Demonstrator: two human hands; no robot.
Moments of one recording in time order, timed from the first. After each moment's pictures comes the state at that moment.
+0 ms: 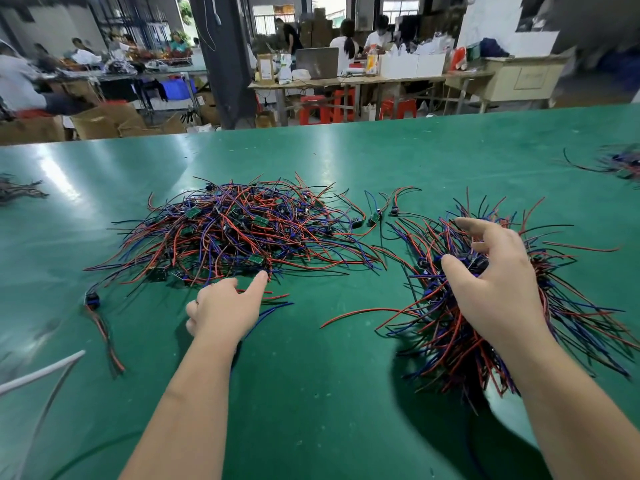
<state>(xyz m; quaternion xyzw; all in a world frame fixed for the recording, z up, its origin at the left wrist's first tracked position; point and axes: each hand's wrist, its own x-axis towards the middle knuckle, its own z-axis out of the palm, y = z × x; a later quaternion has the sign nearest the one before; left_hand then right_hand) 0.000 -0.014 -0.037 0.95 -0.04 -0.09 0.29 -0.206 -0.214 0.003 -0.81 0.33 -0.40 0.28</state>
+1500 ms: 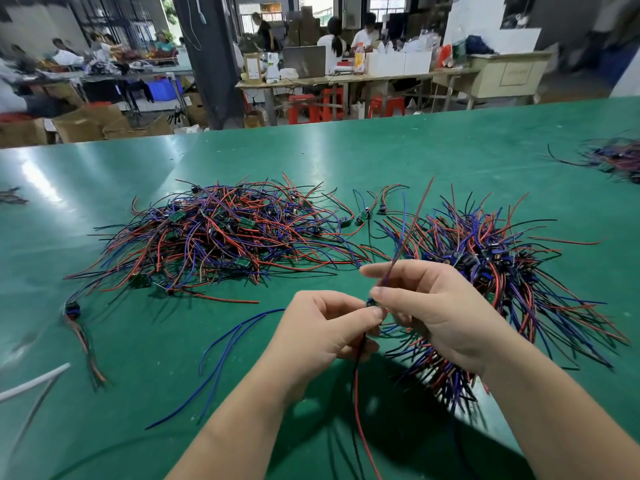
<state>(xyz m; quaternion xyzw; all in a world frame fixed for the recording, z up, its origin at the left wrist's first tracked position) -0.107 -0.053 -0.004 0.62 -0.28 -0.37 0.63 -0.199 -0.184 0.003 -0.66 0.14 -0.20 0.71</state>
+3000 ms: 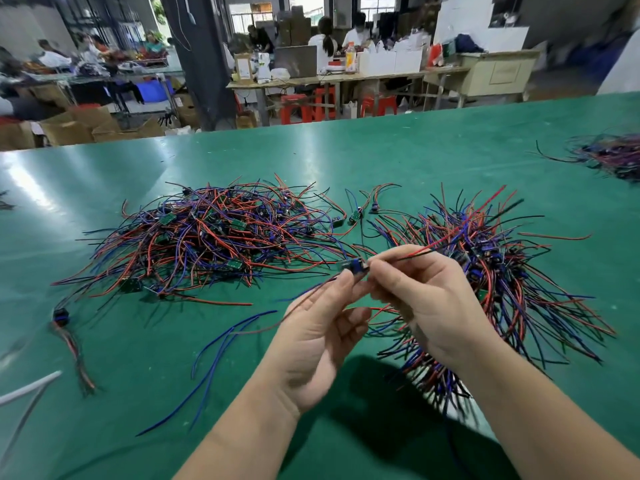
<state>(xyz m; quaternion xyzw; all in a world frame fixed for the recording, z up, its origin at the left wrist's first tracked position) -0.116 -0.064 -0.007 0.41 -0.15 -0.46 0.77 -0.193 -0.180 0.001 -0.59 0.08 -0.32 0.74</state>
